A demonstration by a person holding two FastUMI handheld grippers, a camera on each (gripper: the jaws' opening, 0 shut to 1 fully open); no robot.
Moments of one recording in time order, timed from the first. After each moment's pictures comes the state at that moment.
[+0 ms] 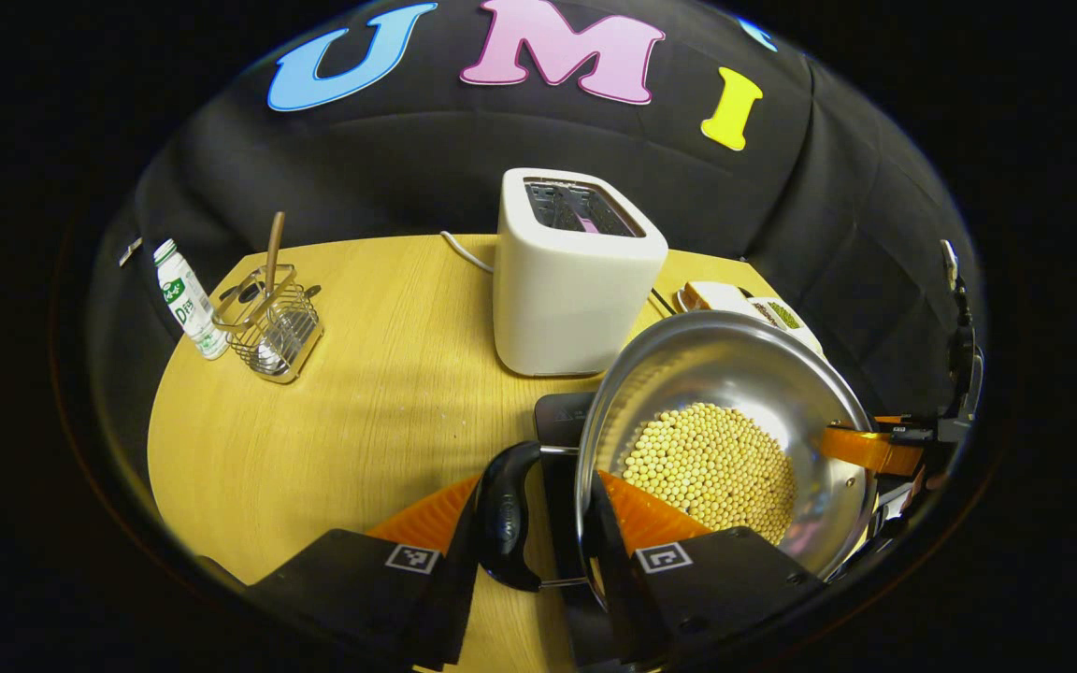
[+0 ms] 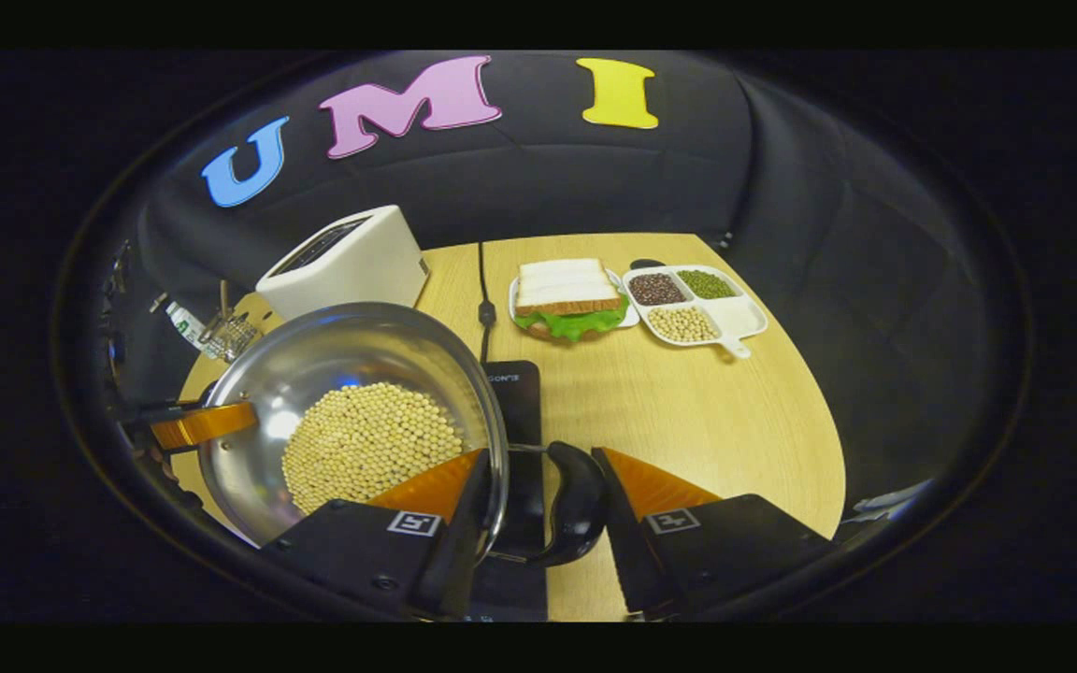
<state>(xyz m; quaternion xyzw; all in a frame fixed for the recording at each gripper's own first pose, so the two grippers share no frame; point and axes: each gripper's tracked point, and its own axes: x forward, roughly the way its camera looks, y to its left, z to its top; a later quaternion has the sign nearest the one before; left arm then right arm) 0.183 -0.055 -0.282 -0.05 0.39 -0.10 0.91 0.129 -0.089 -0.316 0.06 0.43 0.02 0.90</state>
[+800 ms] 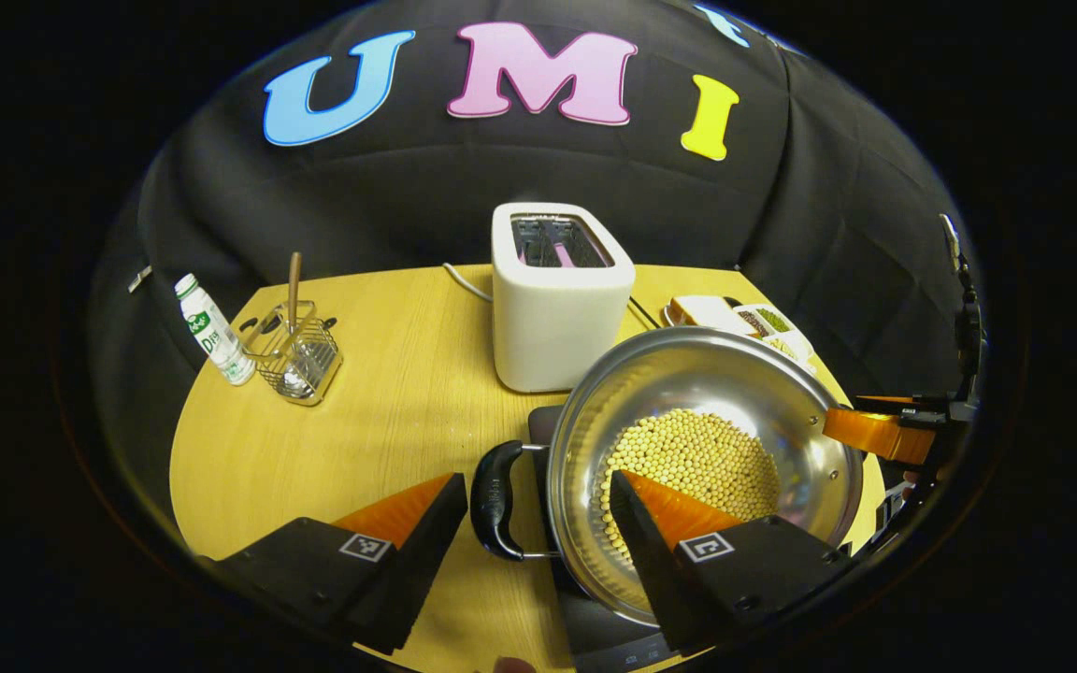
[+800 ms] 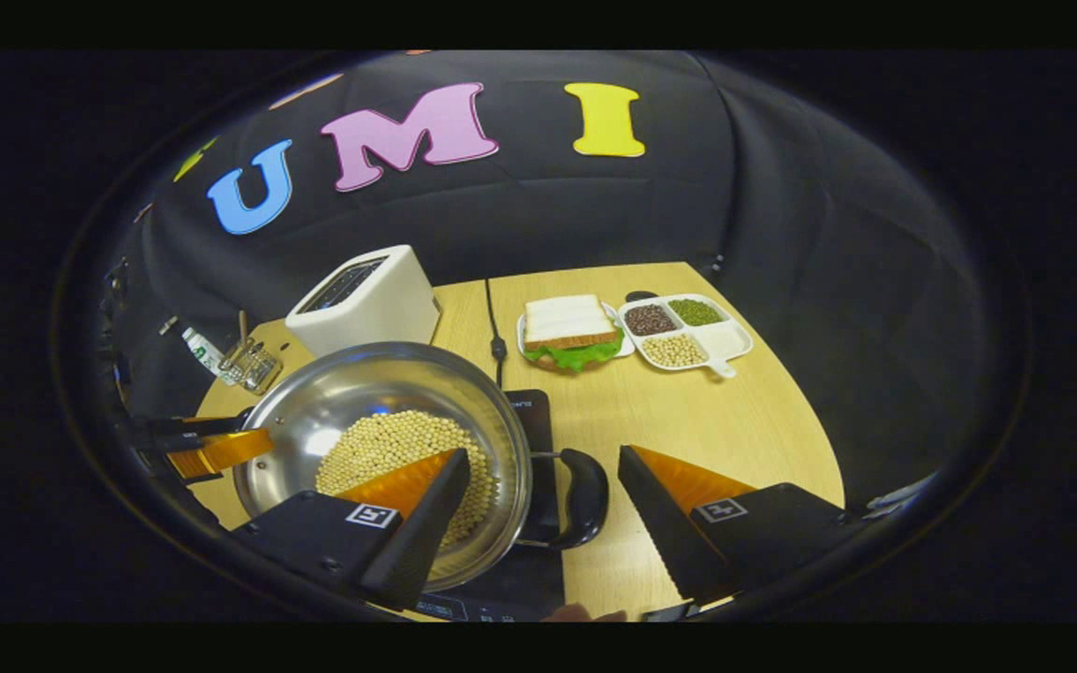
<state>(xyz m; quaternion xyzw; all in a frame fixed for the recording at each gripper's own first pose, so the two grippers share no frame) 0.162 -0.056 -0.239 -0.02 0.35 -0.10 0.93 0.124 -0.092 -0.268 0.09 0.37 0.00 0.93</state>
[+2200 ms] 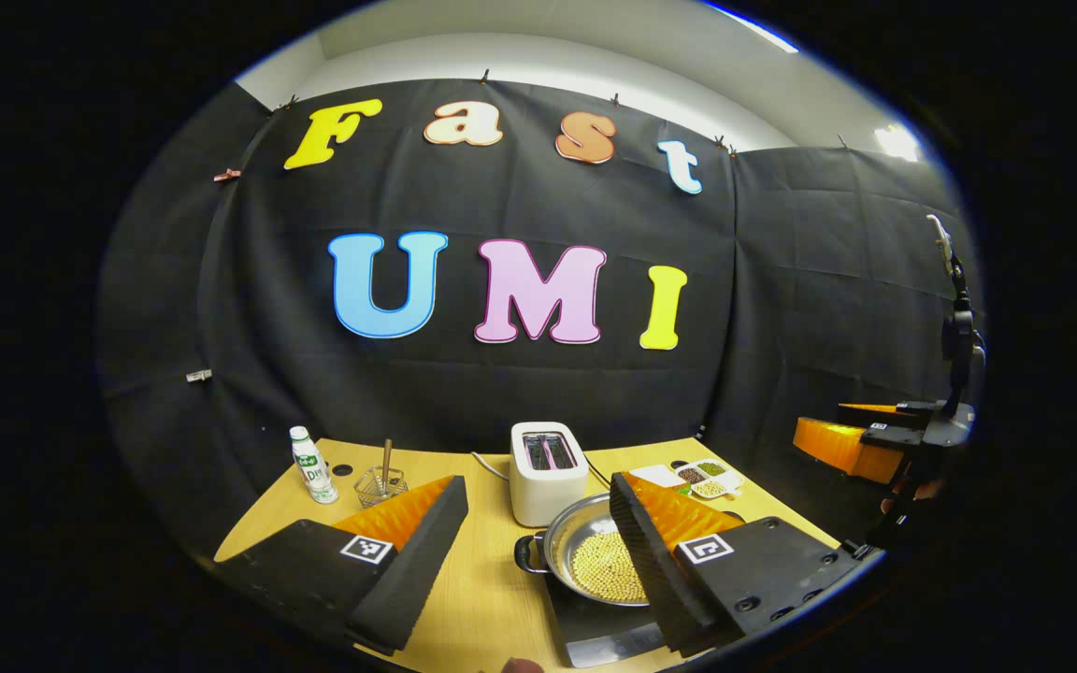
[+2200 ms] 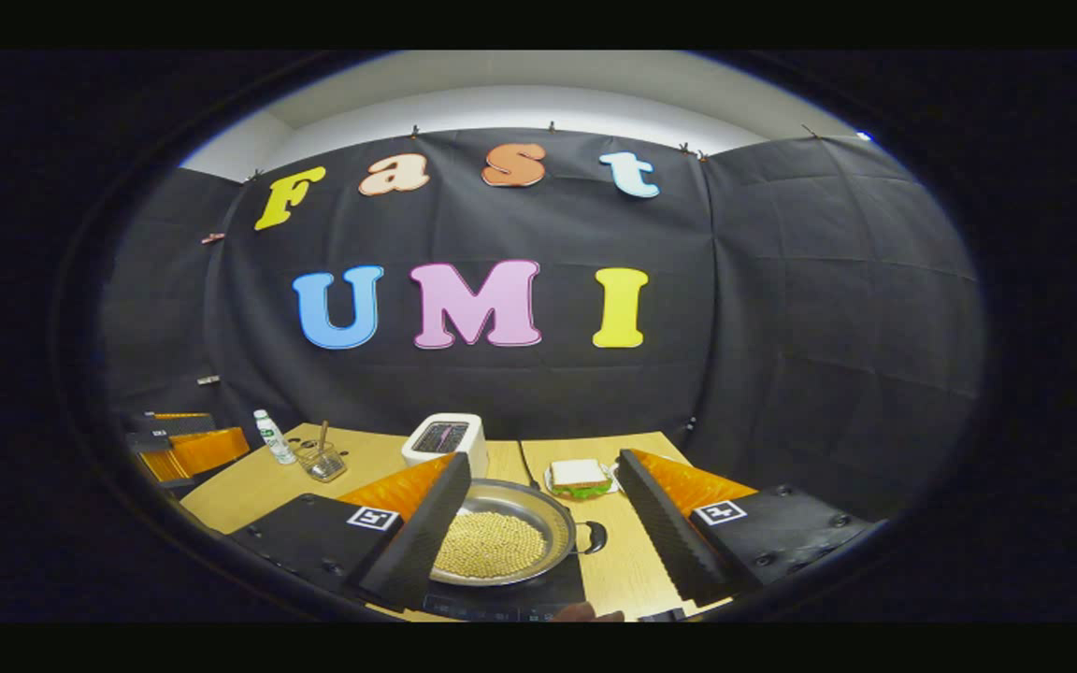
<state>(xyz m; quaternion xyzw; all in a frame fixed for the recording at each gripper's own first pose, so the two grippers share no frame) 0.032 -0.006 -0.016 -0.03 0.05 -0.09 0.99 0.033 -0.049 -0.013 0.05 0.07 -0.01 1.00</state>
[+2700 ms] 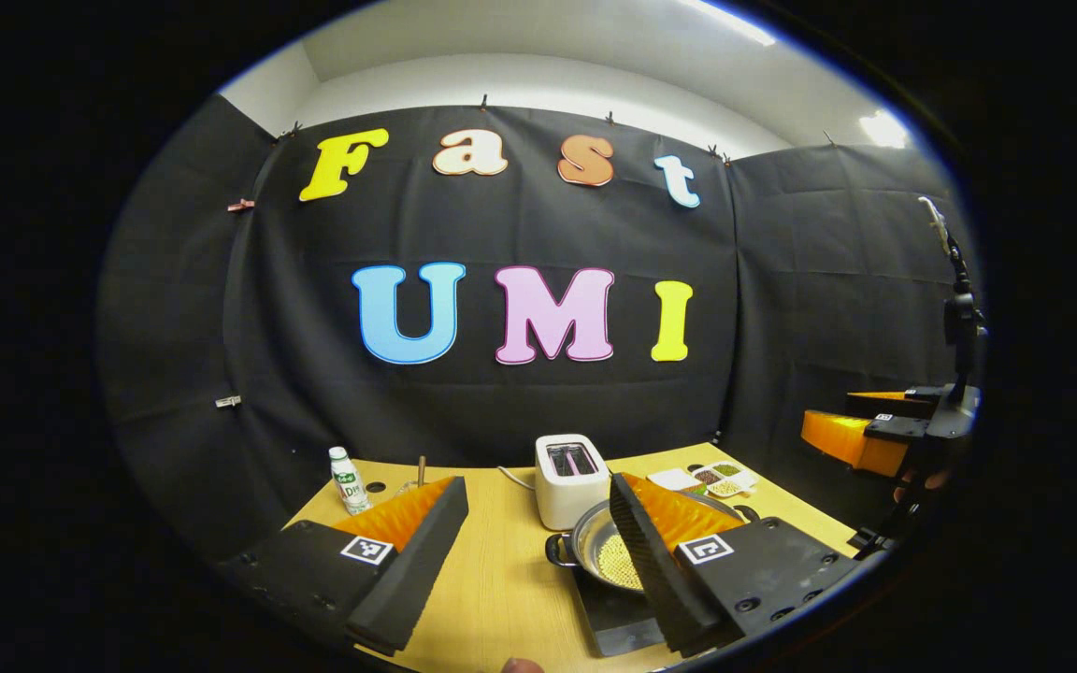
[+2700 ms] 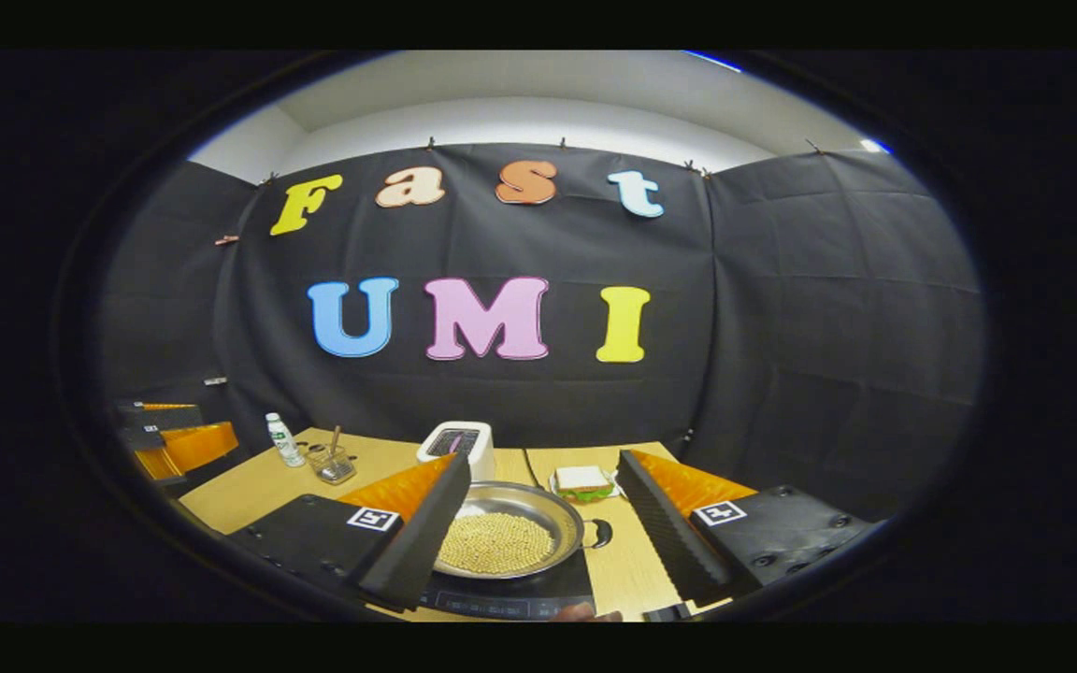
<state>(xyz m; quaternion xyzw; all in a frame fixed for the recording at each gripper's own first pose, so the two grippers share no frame) -0.006 0.020 -0.007 -0.01 0.03 -0.07 1.00 0.000 -0.032 -0.002 0.03 0.05 -0.01 1.00</state>
